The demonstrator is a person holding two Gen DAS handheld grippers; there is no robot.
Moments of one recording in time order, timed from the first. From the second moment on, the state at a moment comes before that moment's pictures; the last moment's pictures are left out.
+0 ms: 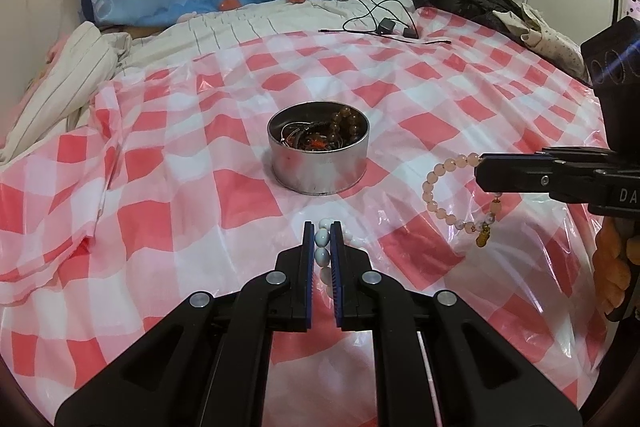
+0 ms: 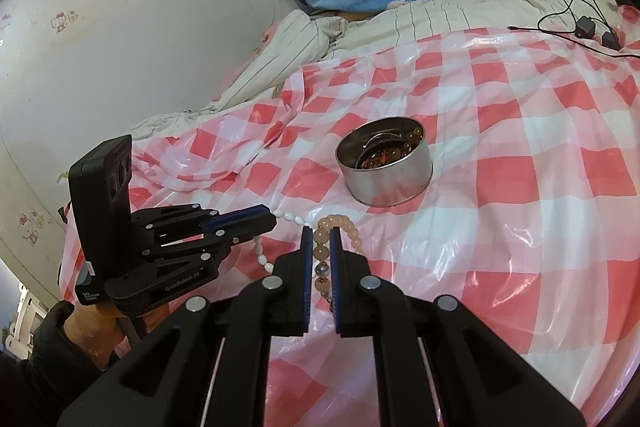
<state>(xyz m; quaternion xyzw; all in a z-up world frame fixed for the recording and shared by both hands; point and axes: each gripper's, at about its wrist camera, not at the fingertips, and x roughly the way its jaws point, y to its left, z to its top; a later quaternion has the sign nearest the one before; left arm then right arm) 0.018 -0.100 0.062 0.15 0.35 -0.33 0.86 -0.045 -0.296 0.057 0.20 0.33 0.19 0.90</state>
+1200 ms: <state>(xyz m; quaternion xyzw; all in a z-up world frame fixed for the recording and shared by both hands) 0.014 -0.111 0.072 0.17 0.33 -0.33 0.87 -0.040 -0.294 0.071 0.21 0.30 0.22 0.90</state>
